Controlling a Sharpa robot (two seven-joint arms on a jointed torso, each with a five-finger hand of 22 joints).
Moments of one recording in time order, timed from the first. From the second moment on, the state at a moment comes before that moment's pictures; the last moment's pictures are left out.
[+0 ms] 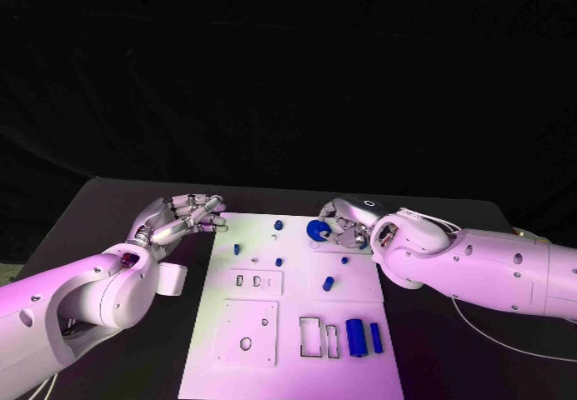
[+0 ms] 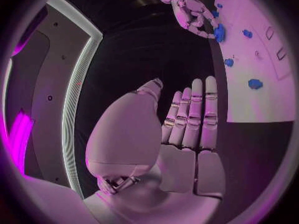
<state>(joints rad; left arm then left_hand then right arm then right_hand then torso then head) 1.13 -0.91 0.02 1.62 -0.11 -0.37 0.39 1.45 -0.13 0.22 0.29 0.23 0.83 0.21 0.29 0.18 1.03 0.17 0.11 0.07 1.01 0.11 0.45 0.34 0.16 0.94 0.21 0.48 0.18 1.21 -0.87 -0.11 1.55 -1.56 -0.45 -0.26 1.37 -0.13 0.44 0.24 0.24 0.89 0.16 0.23 0.35 1.47 0.05 1.47 1.31 1.47 -0.02 1.56 1.31 0.05 1.47 0.09 1.46 1.31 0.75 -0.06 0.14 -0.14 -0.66</state>
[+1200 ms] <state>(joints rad) 1.13 -0.91 0.02 1.63 -0.11 -0.36 0.38 1.45 -0.13 0.22 0.29 0.23 0.82 0.21 0.29 0.18 1.02 0.17 0.11 0.07 1.01 0.11 0.45 0.35 0.16 0.94 0.21 0.48 0.18 1.20 -0.70 -0.12 1.52 -1.66 -0.51 -0.30 1.36 -0.14 0.46 0.23 0.23 0.99 0.14 0.25 0.38 1.46 0.05 1.47 1.31 1.47 -0.02 1.56 1.31 0.05 1.46 0.09 1.46 1.31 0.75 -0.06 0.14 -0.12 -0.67</state>
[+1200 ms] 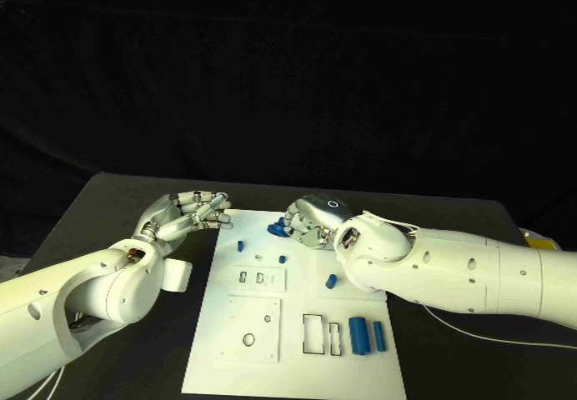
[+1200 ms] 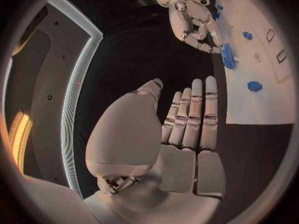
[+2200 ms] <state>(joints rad) 1.13 -0.91 0.02 1.63 -0.11 -0.36 0.38 1.45 -0.13 0.22 0.29 0.23 0.82 0.21 0.29 0.18 1.02 0.17 0.11 0.07 1.01 0.11 0.45 0.35 0.16 0.94 0.21 0.48 0.18 1.20 -0.66 -0.12 1.47 -1.66 -0.48 -0.30 1.34 -0.16 0.46 0.23 0.19 0.98 0.13 0.24 0.37 1.46 0.05 1.47 1.31 1.47 -0.02 1.56 1.31 0.05 1.46 0.09 1.46 1.31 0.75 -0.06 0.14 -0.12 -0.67</state>
